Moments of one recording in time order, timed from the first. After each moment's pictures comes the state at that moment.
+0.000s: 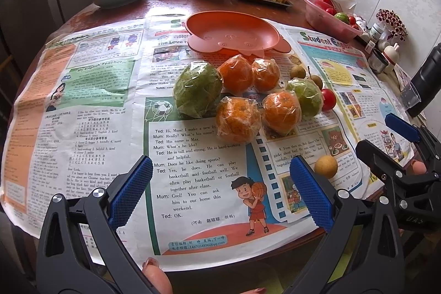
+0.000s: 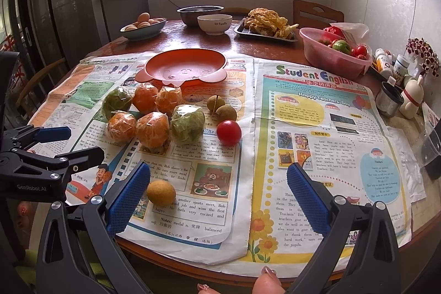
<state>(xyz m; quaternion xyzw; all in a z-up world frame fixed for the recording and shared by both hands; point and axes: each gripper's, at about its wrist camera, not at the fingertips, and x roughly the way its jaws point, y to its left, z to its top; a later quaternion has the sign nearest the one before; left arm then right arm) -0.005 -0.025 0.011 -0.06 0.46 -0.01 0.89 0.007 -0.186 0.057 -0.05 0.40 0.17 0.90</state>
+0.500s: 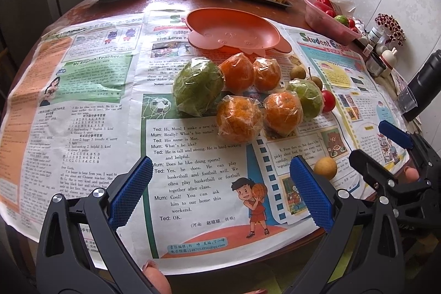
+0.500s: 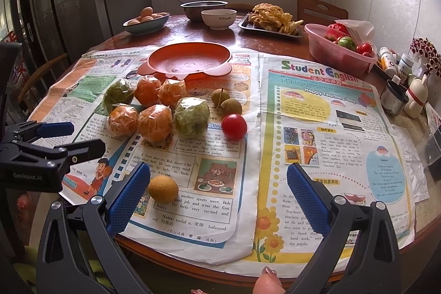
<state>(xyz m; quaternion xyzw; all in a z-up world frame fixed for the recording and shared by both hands) -0.001 -0.016 0.006 -0.08 0.46 -0.02 0.88 0.009 -0.182 0.049 -0.06 0.41 0.18 0.89</state>
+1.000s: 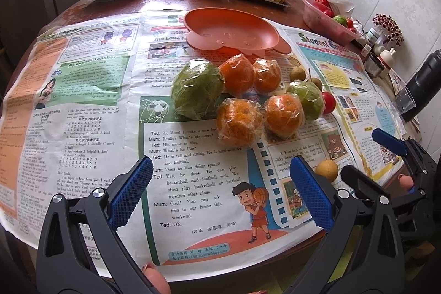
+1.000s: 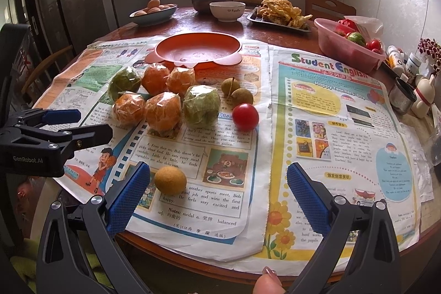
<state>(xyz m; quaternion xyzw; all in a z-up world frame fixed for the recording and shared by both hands) 0.003 -0.014 0.003 -0.08 0.46 -0.03 0.88 0.006 -0.176 0.039 -0.07 0.43 0.20 0.88</state>
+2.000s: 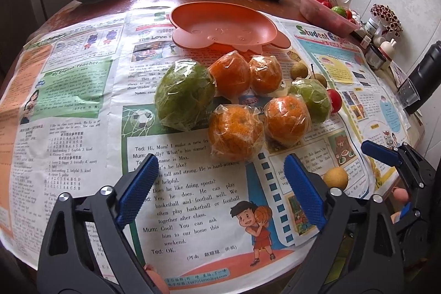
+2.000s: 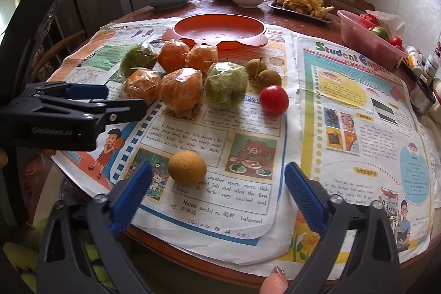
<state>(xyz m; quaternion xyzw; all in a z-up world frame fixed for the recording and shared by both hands) 0.026 -0.020 -0.011 -0.06 0.47 -0.04 0.88 0.007 -0.160 0.020 -0.08 0.45 0.24 0.86</state>
